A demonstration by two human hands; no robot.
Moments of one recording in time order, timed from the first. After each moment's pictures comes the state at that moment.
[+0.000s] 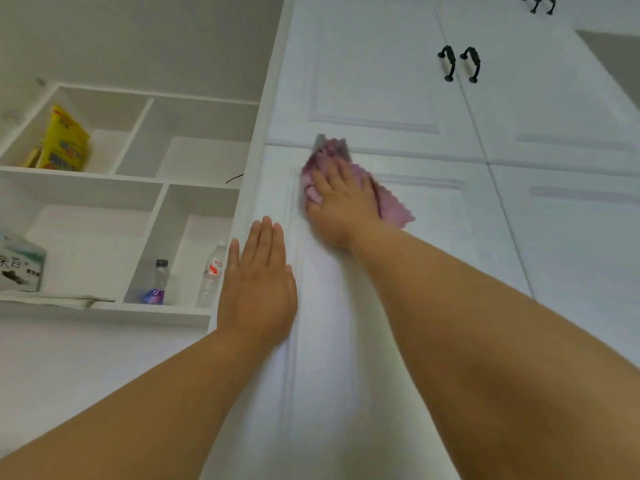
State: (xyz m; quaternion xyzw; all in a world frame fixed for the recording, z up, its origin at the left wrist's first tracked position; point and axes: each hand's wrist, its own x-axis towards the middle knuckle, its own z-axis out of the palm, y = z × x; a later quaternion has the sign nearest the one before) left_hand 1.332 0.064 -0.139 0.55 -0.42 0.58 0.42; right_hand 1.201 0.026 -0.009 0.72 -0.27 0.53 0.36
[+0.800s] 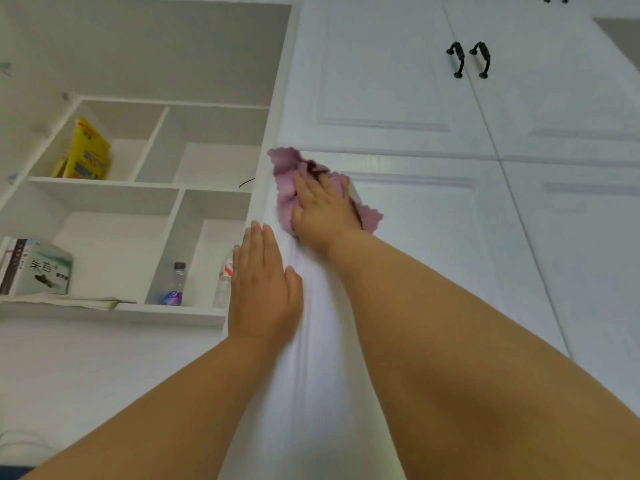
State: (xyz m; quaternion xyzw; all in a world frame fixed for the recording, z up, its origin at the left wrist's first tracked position) left_hand 1.328 0.071 -0.147 0.50 -0.44 0.52 0.54; right_hand 1.238 0.038 -0.017 0.74 -0.22 0.54 0.34
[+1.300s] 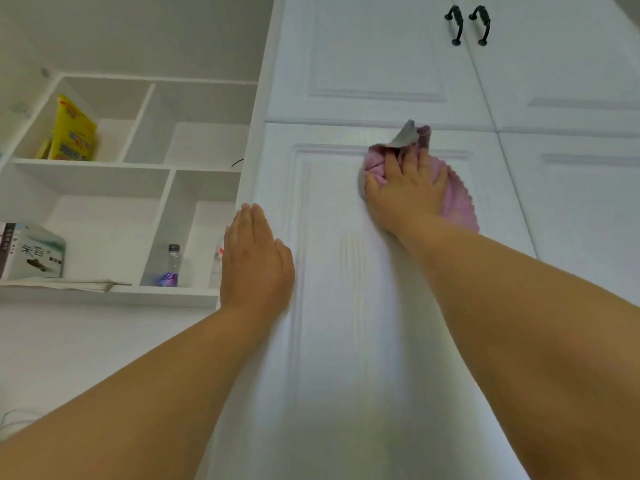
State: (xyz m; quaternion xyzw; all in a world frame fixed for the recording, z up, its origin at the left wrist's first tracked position) left_hand 1.325 0.074 -0.147 0.54 -0.43 0.47 0.55; right_hand 1.143 -0.018 -0.027 0.63 -0.39 0.61 0.27
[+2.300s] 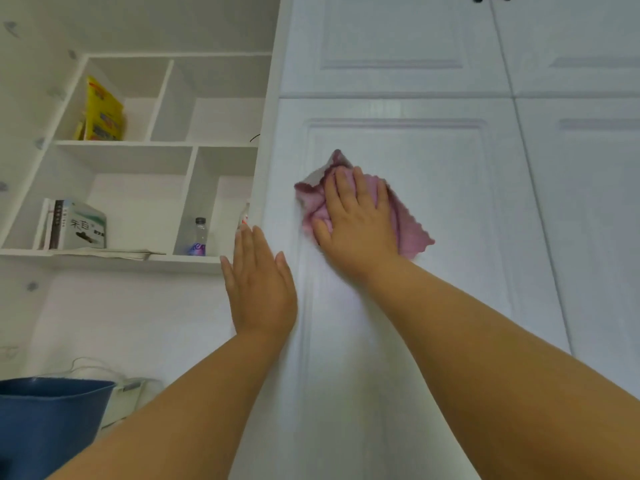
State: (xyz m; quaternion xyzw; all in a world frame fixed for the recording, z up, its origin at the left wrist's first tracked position) left_hand 1.329 0.071 -0.218 0.58 -0.35 0.47 0.56; right_hand 1.201 0.008 -0.127 0.70 -0.20 0.57 0.37
